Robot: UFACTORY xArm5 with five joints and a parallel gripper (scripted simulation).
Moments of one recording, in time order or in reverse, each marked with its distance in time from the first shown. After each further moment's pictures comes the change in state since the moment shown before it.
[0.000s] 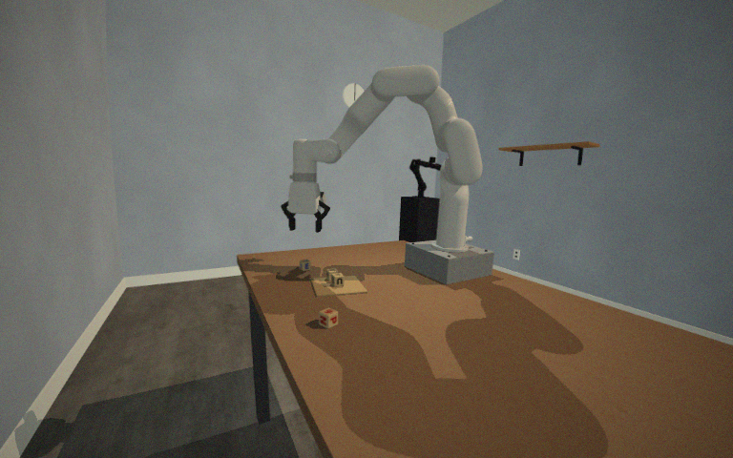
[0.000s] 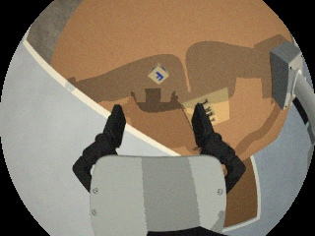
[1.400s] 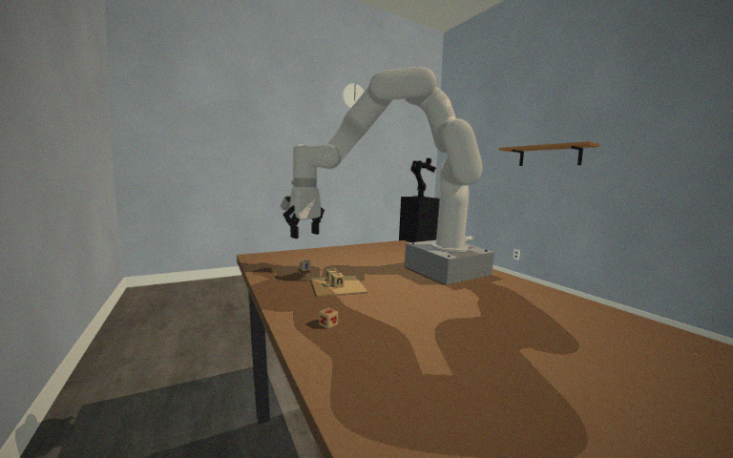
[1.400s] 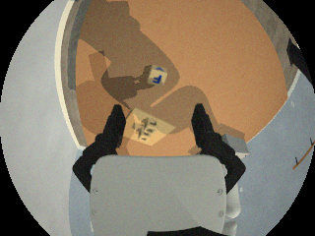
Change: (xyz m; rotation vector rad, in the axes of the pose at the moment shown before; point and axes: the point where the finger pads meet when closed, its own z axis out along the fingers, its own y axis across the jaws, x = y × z) arm -0.001 0.000 0.017 0.001 0.000 -1.119
